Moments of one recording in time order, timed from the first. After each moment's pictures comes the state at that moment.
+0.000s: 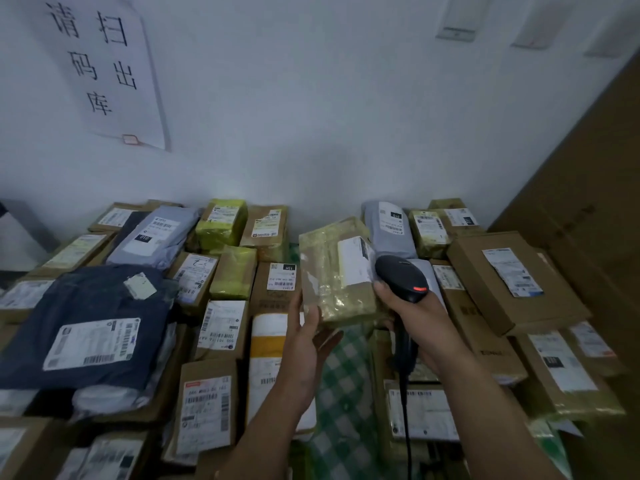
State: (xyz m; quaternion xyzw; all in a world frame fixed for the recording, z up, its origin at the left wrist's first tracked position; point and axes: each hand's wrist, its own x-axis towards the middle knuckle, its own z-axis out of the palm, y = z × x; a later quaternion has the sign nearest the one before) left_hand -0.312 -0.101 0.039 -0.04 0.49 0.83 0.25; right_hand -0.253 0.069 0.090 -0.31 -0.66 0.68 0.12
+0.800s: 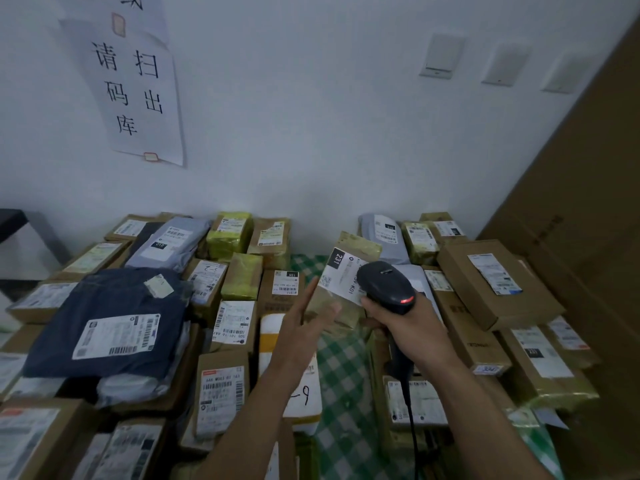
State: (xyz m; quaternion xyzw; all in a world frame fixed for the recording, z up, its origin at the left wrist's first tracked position) left_hand -0.306 -0.143 0.067 0.14 0.57 0.77 0.25; right_hand -0.211 0.012 0.126 -0.24 -0.71 0.65 0.15
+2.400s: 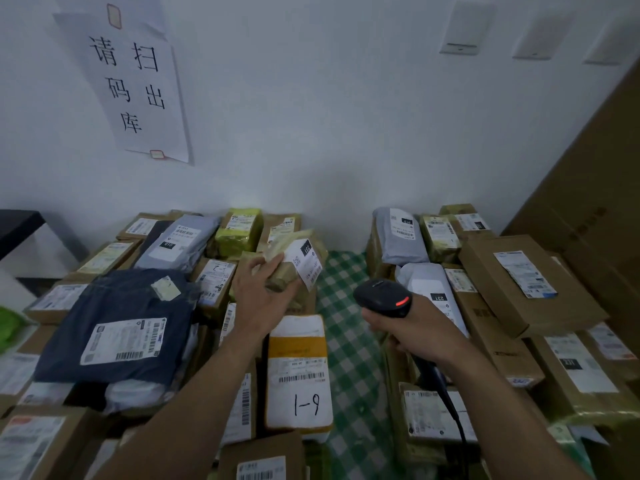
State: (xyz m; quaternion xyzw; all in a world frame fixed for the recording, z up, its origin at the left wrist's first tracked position) left_hand -0.431 -0.165 0.025 0.14 0.87 0.48 -0.03; right_hand -0.239 0.035 0.125 -0.23 -0.80 0.55 0.00
